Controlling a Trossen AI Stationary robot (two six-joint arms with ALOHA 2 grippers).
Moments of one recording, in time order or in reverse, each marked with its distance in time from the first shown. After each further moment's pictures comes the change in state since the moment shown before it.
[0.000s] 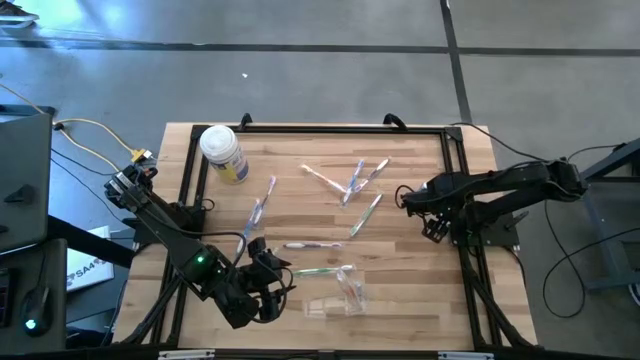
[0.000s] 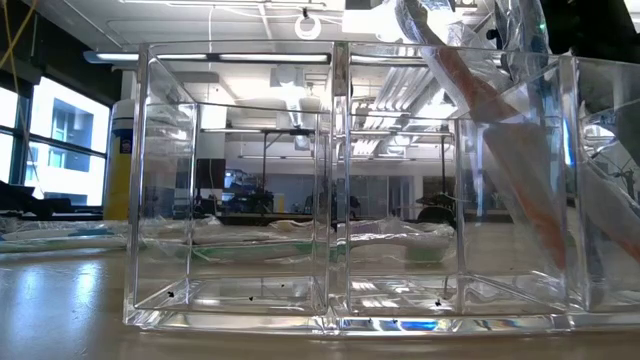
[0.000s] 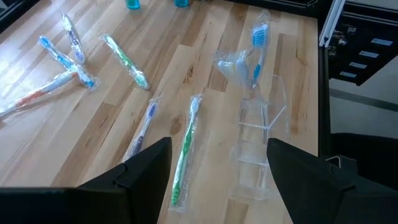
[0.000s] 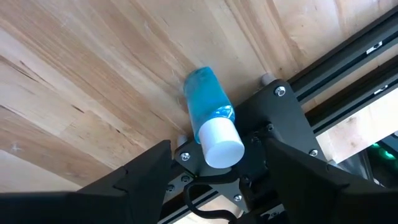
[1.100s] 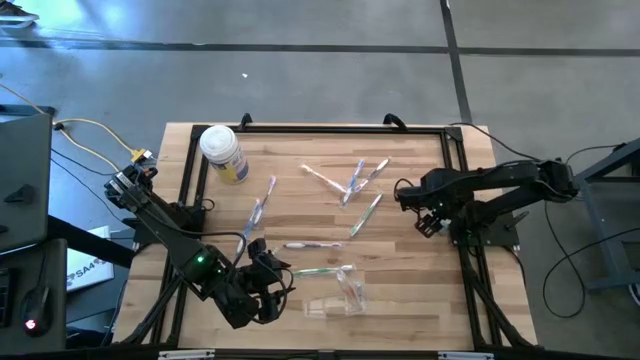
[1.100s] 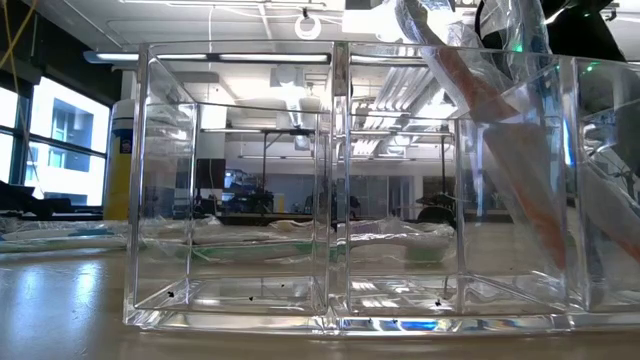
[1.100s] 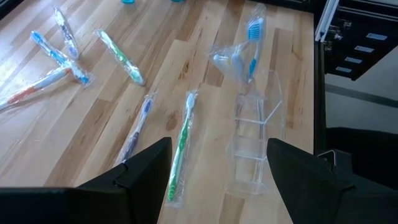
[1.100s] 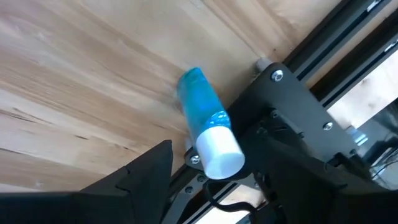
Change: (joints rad) left arm 0.000 0.000 0.000 -0.002 0.019 0.000; right arm -0.085 0.082 0.006 0.006 -0.029 0.153
